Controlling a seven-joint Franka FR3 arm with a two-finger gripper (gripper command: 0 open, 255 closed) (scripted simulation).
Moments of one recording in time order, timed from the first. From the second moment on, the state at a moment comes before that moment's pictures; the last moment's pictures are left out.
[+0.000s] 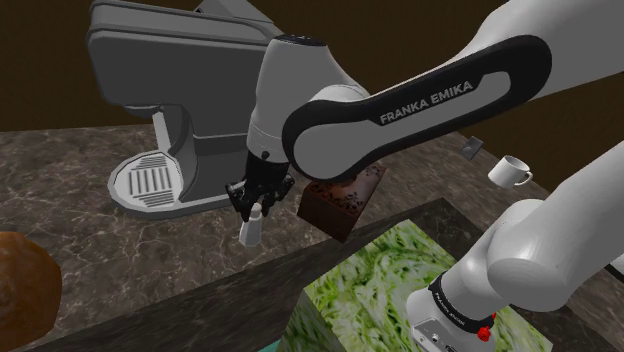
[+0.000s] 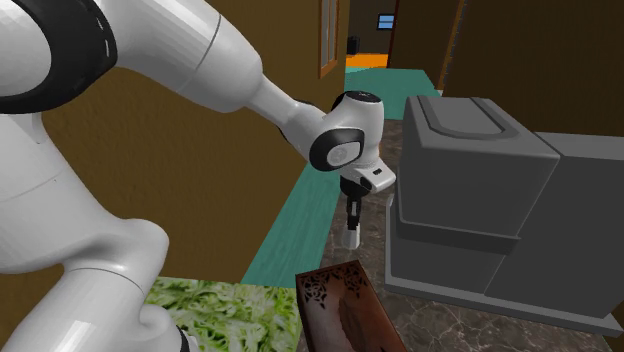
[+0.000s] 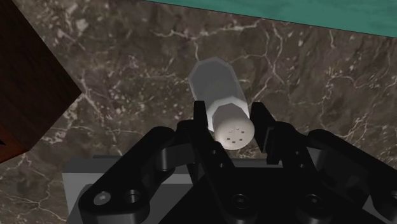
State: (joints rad) arm 0.14 -0.10 0.55 -2.37 0.15 2.36 0.65
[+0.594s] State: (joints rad) arm 0.14 -0.13 0.55 -2.35 0.17 2.31 0.65
